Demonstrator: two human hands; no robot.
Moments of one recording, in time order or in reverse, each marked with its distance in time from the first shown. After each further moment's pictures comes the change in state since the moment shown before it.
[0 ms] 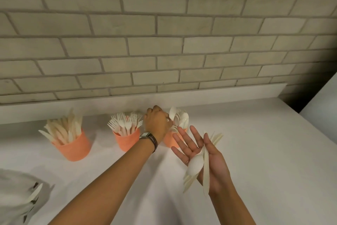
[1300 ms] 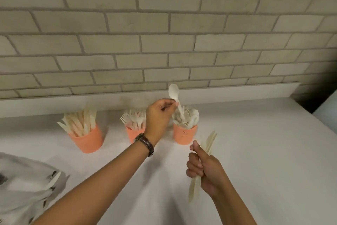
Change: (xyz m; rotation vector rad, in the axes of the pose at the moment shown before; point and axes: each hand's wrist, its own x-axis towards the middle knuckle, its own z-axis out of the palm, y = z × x) left_hand -0.039 0.000 -0.056 -0.984 0.190 -0.072; right_hand -0.007 0.031 0.001 -0.469 0.269 0.076
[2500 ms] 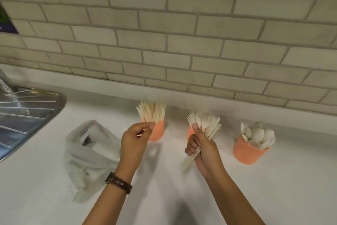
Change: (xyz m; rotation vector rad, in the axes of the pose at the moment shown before) left_hand -0.075 -0.028 -0.224 0.181 0.451 -0.098; right_hand 0.056 0.064 0.160 -0.119 -0.201 -0.091
